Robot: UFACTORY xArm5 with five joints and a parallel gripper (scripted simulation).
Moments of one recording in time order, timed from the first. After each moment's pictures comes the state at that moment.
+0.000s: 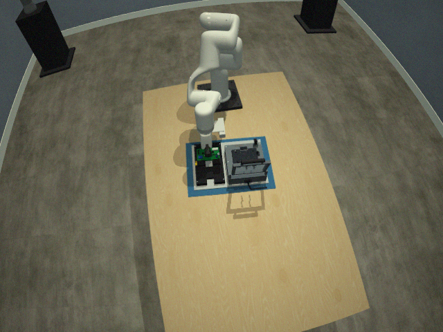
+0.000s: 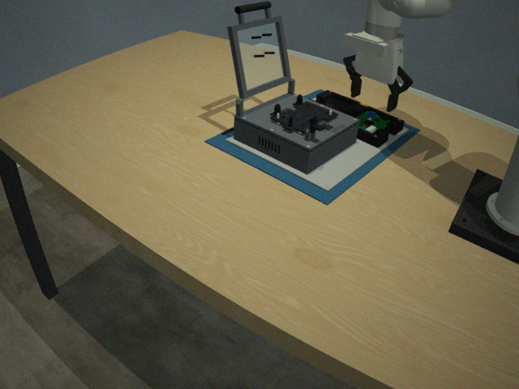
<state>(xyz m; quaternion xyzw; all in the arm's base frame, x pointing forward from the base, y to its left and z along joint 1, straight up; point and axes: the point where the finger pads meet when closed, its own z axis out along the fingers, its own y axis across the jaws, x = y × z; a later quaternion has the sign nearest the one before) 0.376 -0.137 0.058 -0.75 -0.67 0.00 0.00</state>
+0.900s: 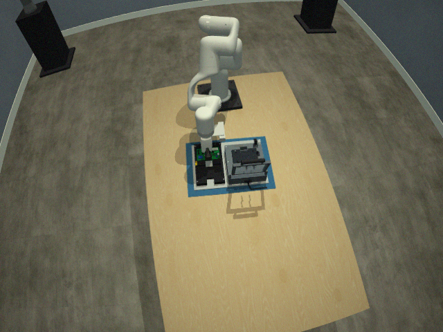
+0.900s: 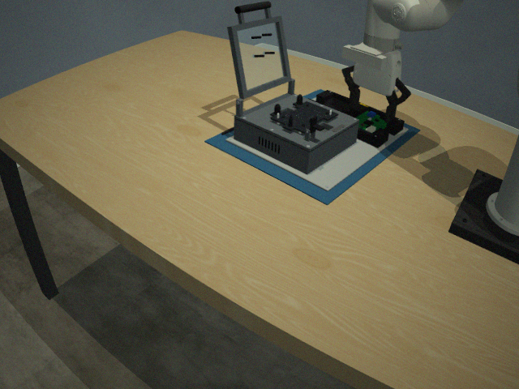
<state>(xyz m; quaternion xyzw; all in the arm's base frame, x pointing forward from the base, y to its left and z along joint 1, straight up) 0.377 -0.138 0.031 -0.75 -0.67 0.00 0.00</state>
